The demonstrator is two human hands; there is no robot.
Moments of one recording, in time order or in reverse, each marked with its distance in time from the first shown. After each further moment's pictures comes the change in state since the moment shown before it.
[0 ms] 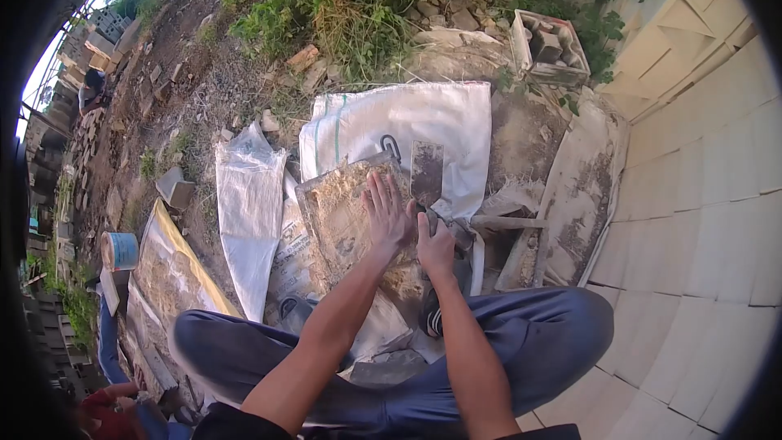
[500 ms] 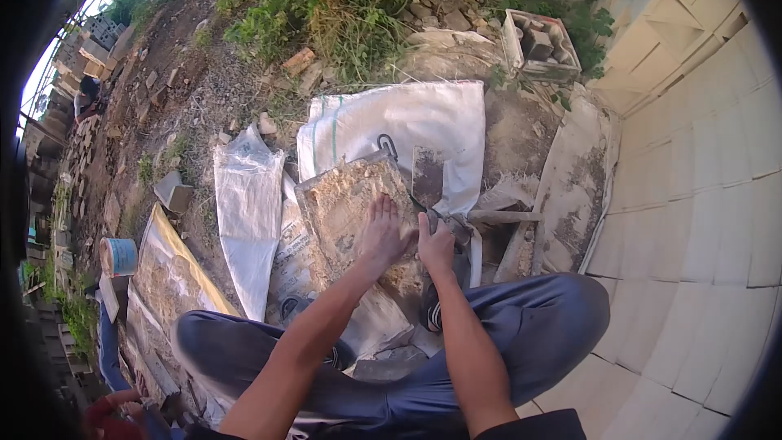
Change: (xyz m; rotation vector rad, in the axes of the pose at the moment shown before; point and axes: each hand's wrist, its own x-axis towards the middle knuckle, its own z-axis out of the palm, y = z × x) left_hand -0.027 -0.010 -0.039 0.058 -0.409 0.222; right_hand -0.006 -0.011 -0.009 0.004 -0.031 0.156
